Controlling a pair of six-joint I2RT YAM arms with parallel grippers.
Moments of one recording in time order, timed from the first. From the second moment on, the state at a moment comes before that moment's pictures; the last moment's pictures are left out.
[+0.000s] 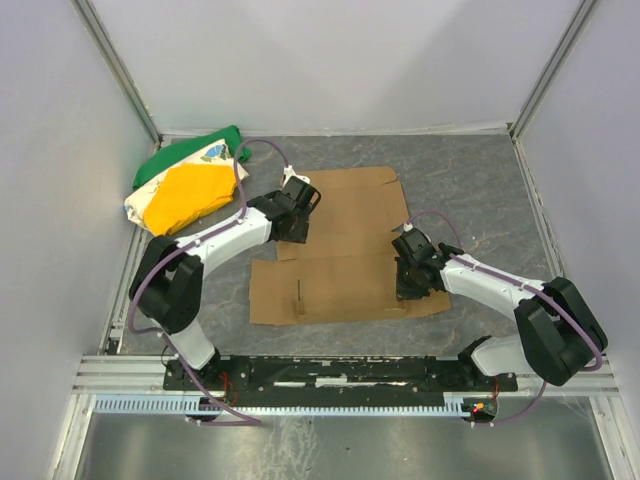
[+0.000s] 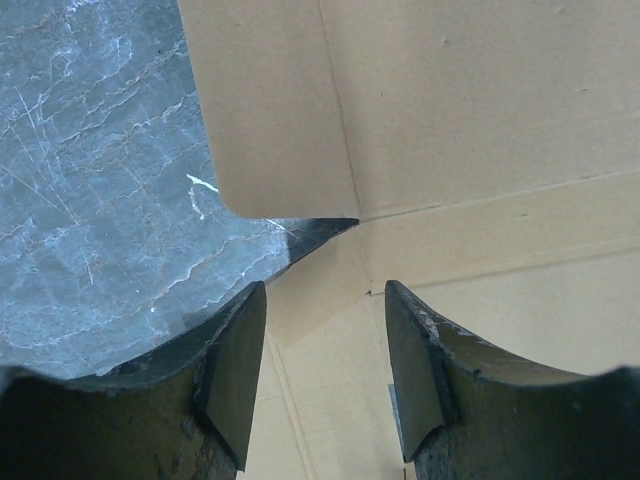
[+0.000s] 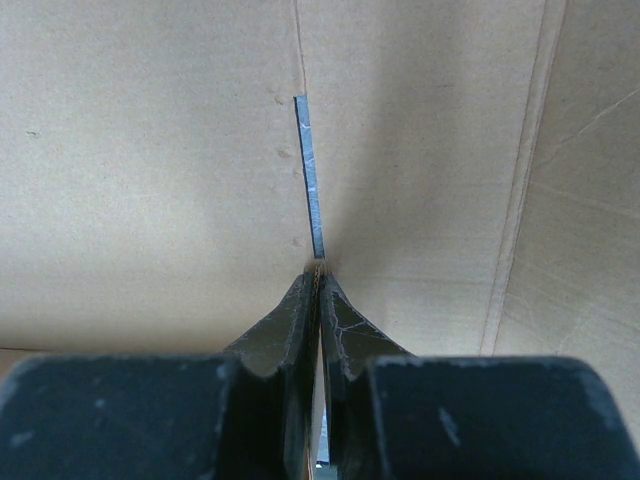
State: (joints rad) left arm -0.62 1.71 1.21 -0.56 -0.34 -0.35; right arm 0.58 1.36 0.67 -0.52 0.05 0.63
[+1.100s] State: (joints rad) left arm -0.54 1.67 1.08 -0.48 -0.08 -0.39; right arm 0.58 1.36 0.67 -0.51 0.04 0.63
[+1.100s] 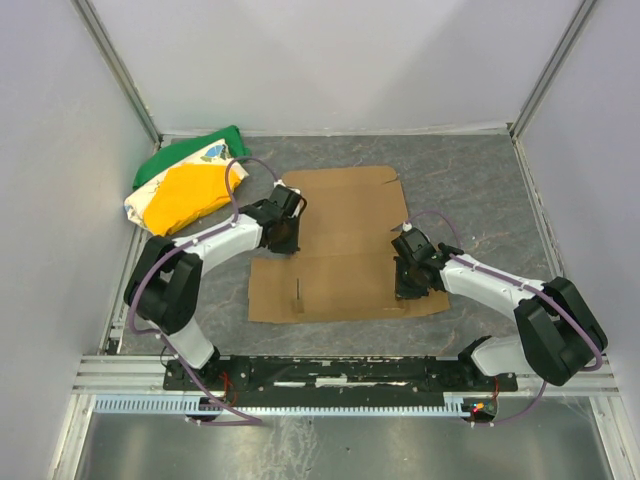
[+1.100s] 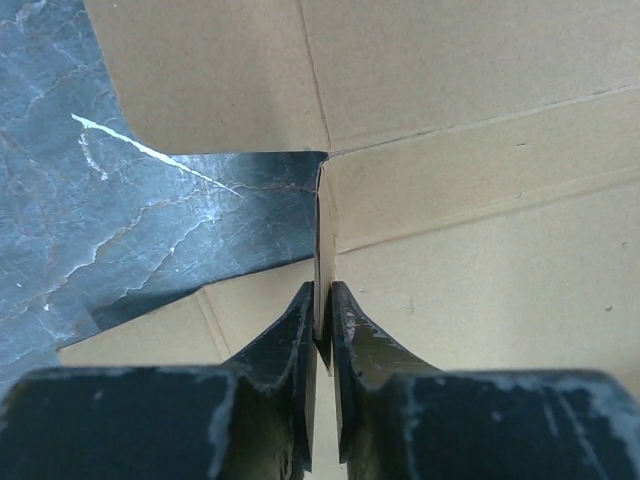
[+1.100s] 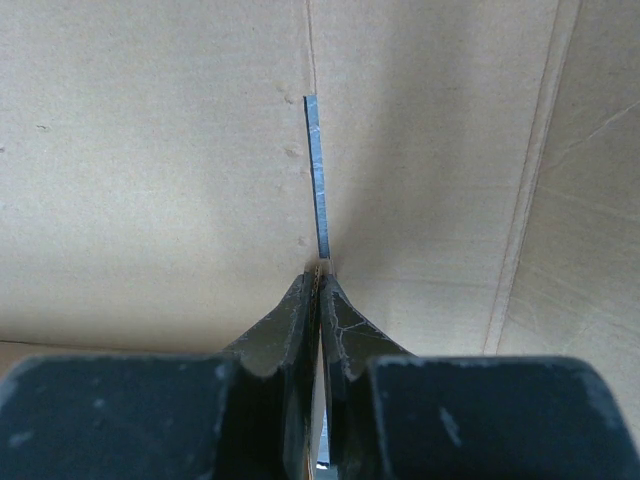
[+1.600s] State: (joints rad) left arm -0.78 1.61 0.95 -0.40 -0.45 -0.51; right arm 0.58 1.37 0.67 -0.50 0.04 0.64
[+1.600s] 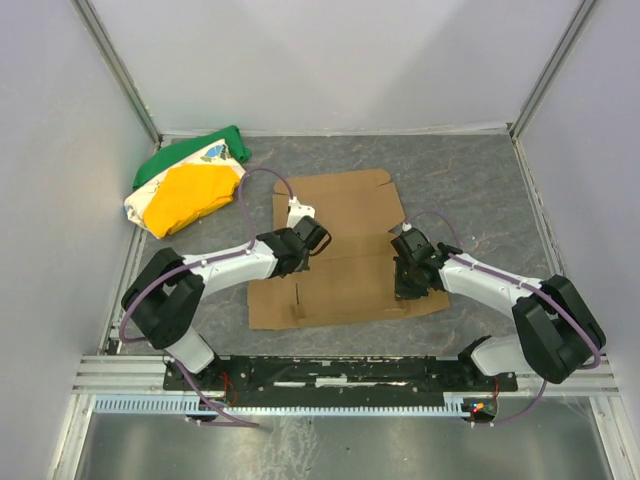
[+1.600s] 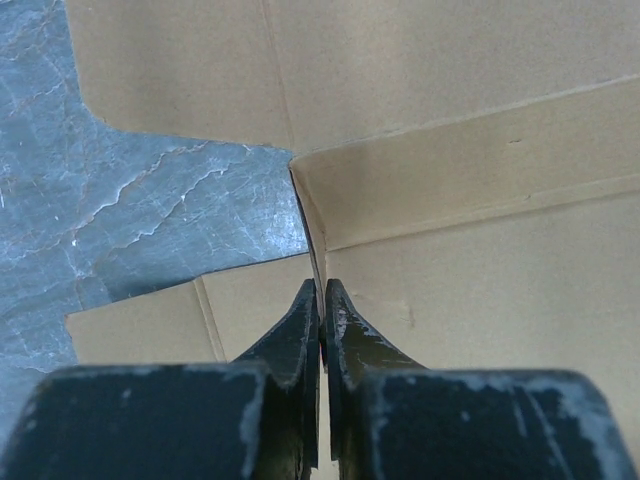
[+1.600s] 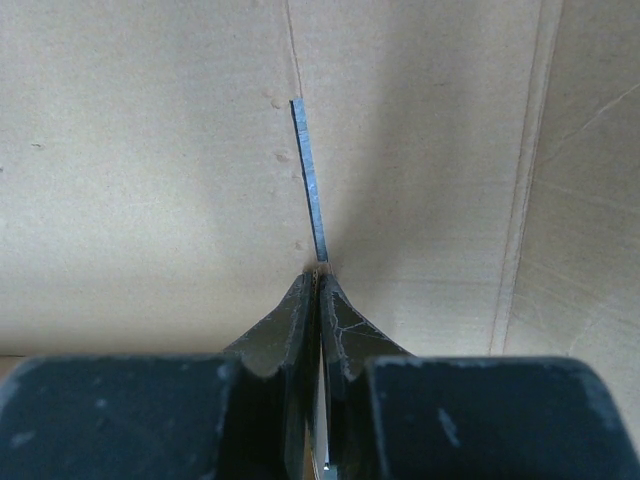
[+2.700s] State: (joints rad) left arm -0.86 1.57 0.76 -0.12 -0.64 -0.63; right arm 0.52 1.43 1.00 -0.75 0.16 0.50
